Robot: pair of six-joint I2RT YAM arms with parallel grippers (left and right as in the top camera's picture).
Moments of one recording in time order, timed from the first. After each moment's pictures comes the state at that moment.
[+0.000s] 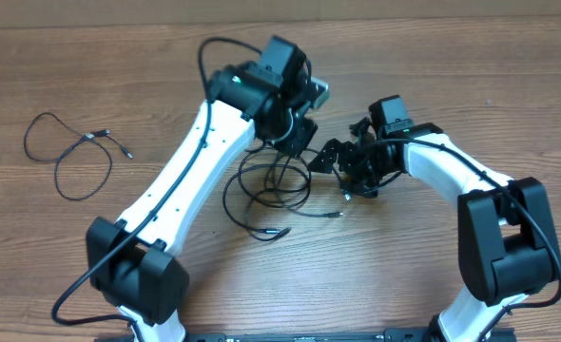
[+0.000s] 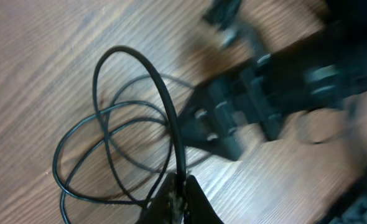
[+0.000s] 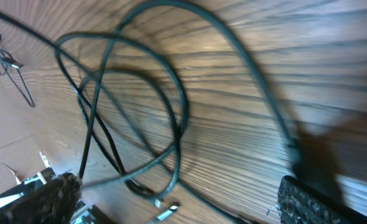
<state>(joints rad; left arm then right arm) -0.51 1.87 1.84 -1.17 0.28 0.05 0.27 1.87 1.13 -0.57 -0.65 0.56</state>
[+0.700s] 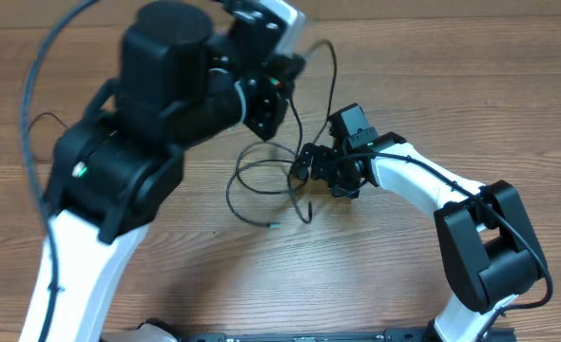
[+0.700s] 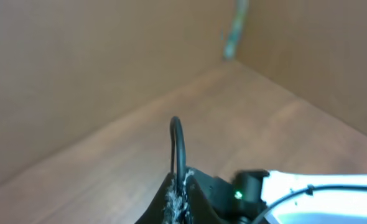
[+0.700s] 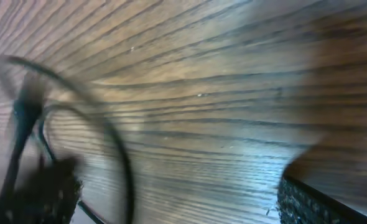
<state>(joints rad) -0.51 1.45 2.05 -0.97 0.26 0.00 0.43 1.87 1.13 -0.47 -0.34 0.75</state>
